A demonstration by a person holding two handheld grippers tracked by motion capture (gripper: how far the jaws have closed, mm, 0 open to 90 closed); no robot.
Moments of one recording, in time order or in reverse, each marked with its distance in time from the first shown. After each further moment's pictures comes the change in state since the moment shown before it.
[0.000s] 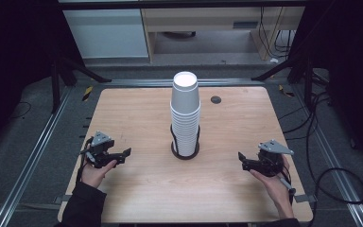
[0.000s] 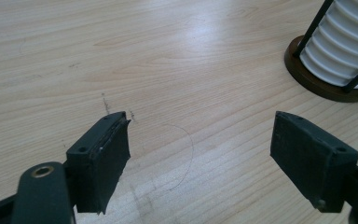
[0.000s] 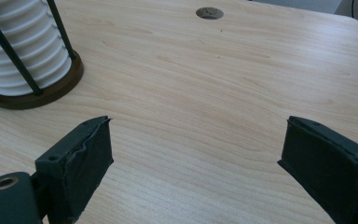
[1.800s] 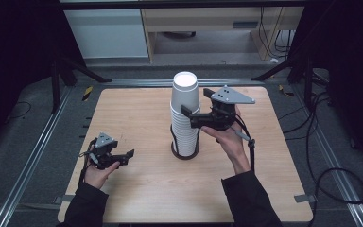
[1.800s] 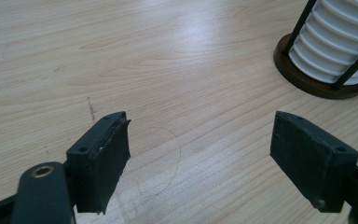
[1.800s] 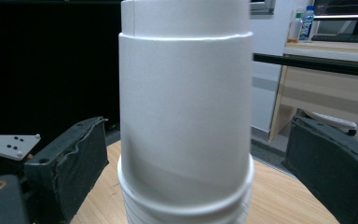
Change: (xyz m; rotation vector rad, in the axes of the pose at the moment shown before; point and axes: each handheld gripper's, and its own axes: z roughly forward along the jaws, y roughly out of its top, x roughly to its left) left arm -0.008 -0.002 0.005 -0.008 -0.019 0.025; right arm 0.116 0.188 0.007 -0.396 0.385 -0.090
